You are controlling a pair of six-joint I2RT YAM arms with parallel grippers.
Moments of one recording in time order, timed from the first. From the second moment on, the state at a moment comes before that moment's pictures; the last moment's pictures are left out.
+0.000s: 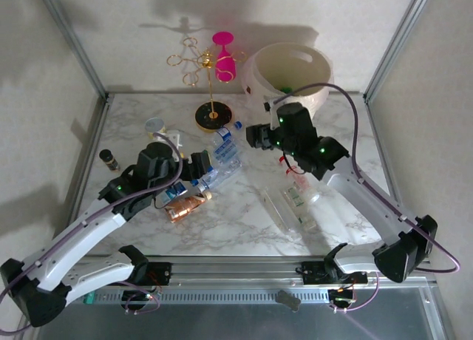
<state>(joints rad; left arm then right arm) -0.63 0.98 0.93 -0.50 -0.14 -0.54 0.69 1.31 1.32 -0.55 0.08 0.29</state>
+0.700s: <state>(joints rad) -0.71 1.59 1.06 -0.53 -0.25 -0.44 0.71 1.01 1.06 -0.48 0.10 0.34</state>
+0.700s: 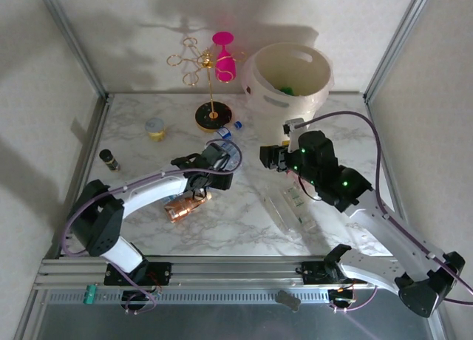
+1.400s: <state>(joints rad) -0.73 1.83 1.19 -0.51 -0.35 -0.39 0.71 0.90 0.99 -0.49 0.11 0.32</state>
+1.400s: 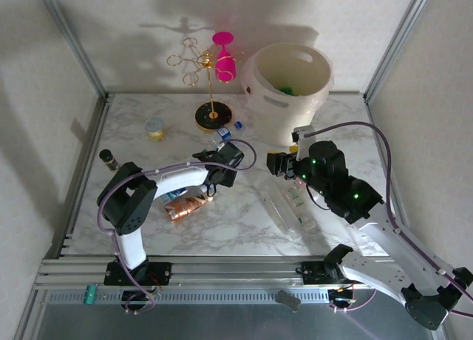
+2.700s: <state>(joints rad) -0.75 1.57 1.14 -0.37 -0.20 -0.39 0.71 0.89 0.97 -0.49 0.17 0.39</state>
